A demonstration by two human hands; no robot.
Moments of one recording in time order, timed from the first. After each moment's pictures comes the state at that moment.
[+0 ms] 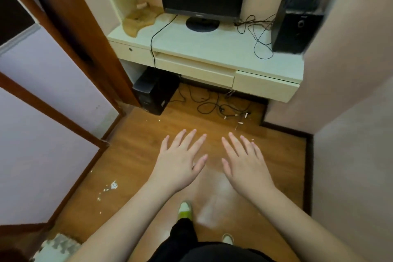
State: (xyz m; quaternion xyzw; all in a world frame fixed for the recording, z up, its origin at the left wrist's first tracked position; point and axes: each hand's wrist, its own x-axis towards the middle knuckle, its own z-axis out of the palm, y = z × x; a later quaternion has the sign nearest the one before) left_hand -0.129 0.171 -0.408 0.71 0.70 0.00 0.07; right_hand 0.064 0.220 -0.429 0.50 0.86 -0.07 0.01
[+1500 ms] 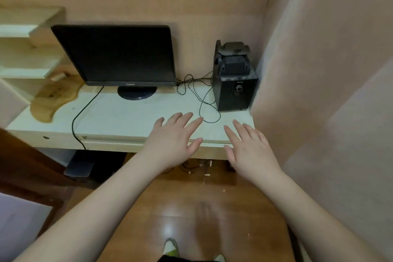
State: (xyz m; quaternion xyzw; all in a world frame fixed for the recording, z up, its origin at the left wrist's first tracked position) left_hand -0.089 0.586 -0.320 0.82 0.57 -0.02 0.00; right_hand 0.117 0.565 -0.351 0.64 0.77 0.00 -0.02
